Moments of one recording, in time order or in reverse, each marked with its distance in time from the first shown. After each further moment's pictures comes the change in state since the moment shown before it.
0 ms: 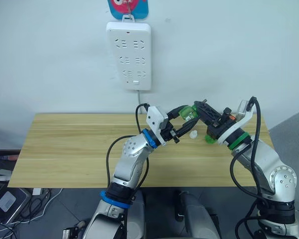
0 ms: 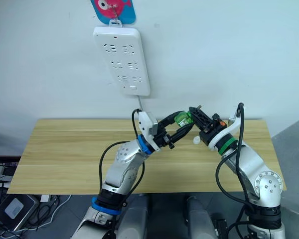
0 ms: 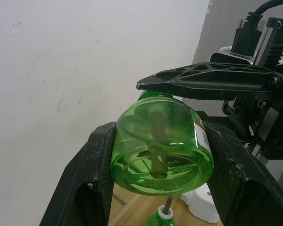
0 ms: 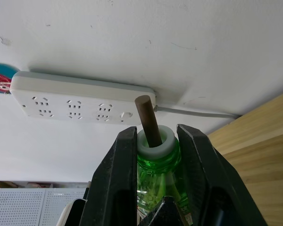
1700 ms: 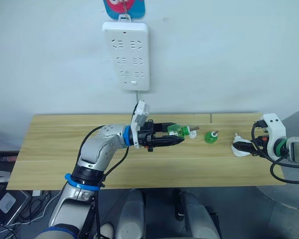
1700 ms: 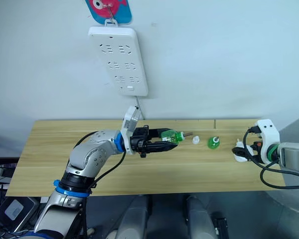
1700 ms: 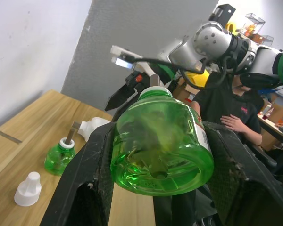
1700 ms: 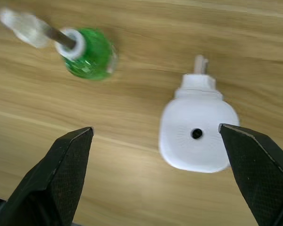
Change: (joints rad) left arm -0.130 0.364 0.059 -0.055 -0.333 0.567 -0.459; right arm -0.068 -0.794 0.182 0.401 -0.897 0.480 0.701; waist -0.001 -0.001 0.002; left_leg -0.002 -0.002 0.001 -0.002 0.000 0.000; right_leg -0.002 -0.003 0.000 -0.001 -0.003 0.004
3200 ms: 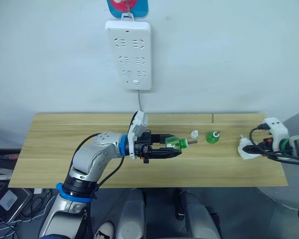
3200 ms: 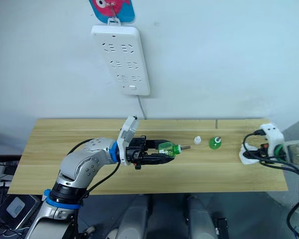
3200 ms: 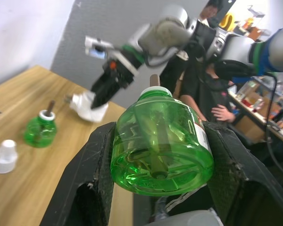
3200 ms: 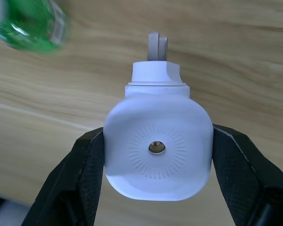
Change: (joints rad) left arm 0.096 0.056 -0.005 -0.137 -0.039 0.108 -0.026; right arm -0.138 0.077 -0.083 0.259 -0.485 0.095 0.551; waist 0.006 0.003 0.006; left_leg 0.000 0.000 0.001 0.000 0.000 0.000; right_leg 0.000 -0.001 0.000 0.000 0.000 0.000
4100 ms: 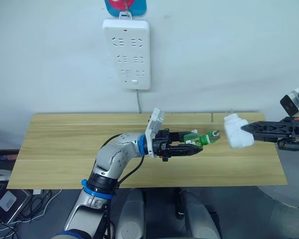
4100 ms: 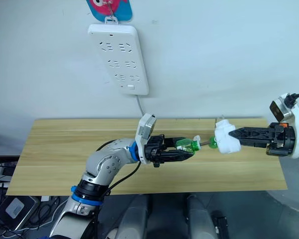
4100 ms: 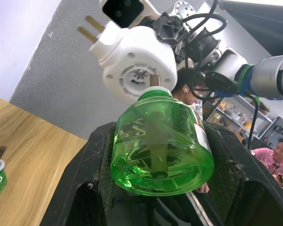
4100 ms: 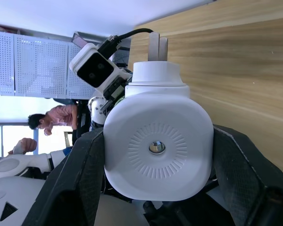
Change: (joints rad) left arm -0.055 -0.216 -0.042 0.083 -0.016 -0.017 0.051; right arm 0.058 -0.275 -0.122 -0.108 1.435 0.253 -0.321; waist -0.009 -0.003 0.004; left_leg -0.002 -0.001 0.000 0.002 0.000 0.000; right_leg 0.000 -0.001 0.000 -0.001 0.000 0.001
